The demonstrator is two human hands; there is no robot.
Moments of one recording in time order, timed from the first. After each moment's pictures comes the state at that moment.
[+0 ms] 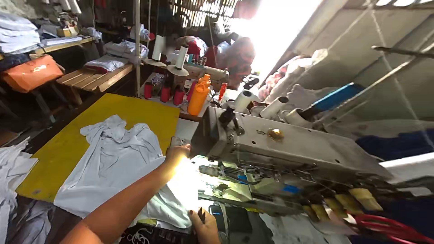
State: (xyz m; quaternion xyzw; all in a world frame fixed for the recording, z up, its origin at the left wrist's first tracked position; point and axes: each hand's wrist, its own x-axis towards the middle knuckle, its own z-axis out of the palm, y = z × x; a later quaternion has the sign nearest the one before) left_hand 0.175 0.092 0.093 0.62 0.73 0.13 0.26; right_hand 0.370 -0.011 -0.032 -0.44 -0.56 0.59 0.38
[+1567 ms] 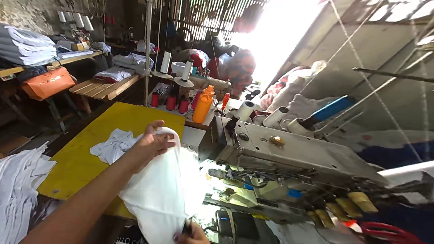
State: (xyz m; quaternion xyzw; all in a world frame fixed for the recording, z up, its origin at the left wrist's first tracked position) left_hand 0.073 -0.007 0.144 0.46 0.51 0.58 0.44; right_hand 0.342 -0.051 -0.001 -0.19 -0.55 0.77 0.27
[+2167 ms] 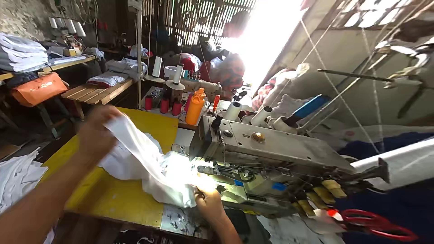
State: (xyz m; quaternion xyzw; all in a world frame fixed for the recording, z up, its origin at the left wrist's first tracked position) left_hand 0.014 -0.045 0.174 0.63 0.56 0.51 -0.20; right_hand 0.354 0.047 0.020 -0.34 -0.84 0.19 0.36
